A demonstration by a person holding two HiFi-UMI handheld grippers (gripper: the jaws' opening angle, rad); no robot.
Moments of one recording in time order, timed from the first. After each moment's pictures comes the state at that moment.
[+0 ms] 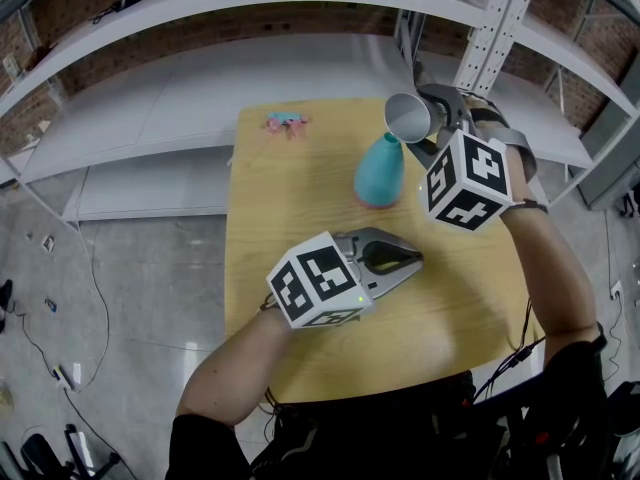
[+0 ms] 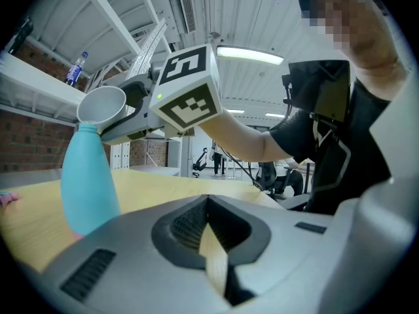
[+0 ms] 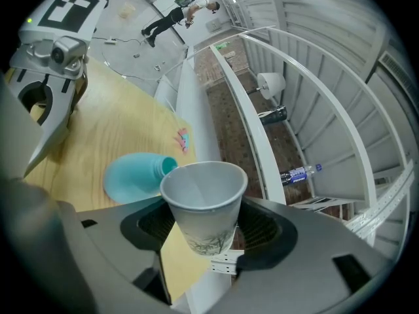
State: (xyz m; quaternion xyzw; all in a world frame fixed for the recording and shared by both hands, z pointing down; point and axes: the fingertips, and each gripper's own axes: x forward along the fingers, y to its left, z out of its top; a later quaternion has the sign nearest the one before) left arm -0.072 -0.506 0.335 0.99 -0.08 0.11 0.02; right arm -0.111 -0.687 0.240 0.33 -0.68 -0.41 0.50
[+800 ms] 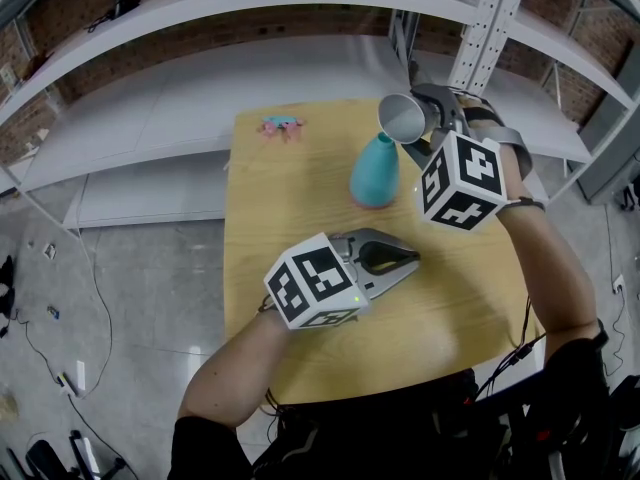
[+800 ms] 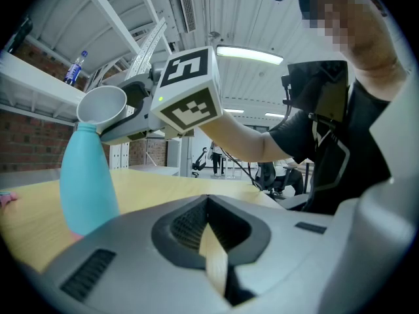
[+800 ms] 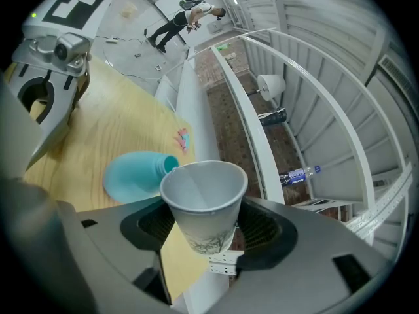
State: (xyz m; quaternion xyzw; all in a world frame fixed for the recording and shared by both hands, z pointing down) left arm -0.073 -0.505 0.336 0.99 -0.08 0.11 0.02; right arm -0.110 -0.686 0.240 0.33 -0.68 -0.42 0.50
